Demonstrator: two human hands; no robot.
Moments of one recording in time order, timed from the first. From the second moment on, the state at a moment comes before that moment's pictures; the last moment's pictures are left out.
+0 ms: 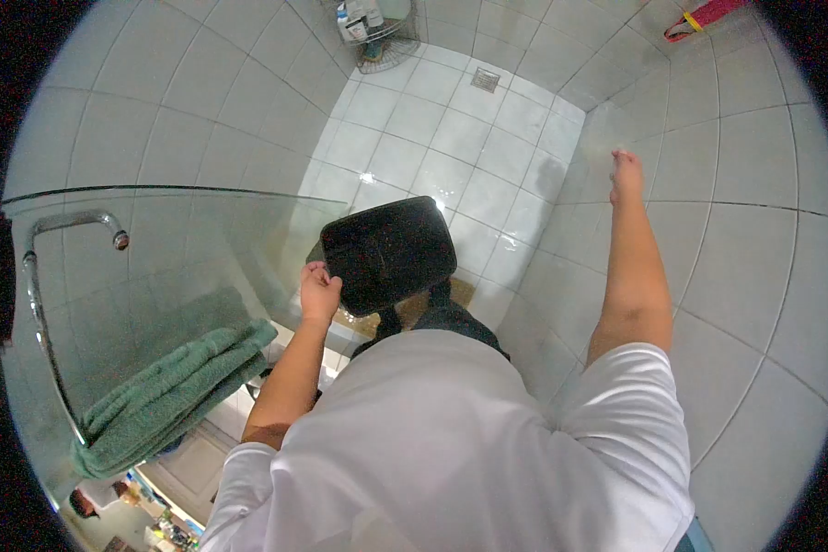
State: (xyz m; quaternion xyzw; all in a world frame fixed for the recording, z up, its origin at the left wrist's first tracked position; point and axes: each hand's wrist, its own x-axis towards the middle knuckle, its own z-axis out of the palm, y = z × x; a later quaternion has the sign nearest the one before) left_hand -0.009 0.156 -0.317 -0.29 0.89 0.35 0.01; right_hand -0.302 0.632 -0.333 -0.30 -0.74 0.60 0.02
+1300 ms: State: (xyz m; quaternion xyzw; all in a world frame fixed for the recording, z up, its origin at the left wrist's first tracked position) left_hand -0.015 0.164 -0.324 -0.28 0.89 0.34 -0.01; right_hand -0.226 0.593 -0.317 -0.18 -0.63 0.76 -0.02
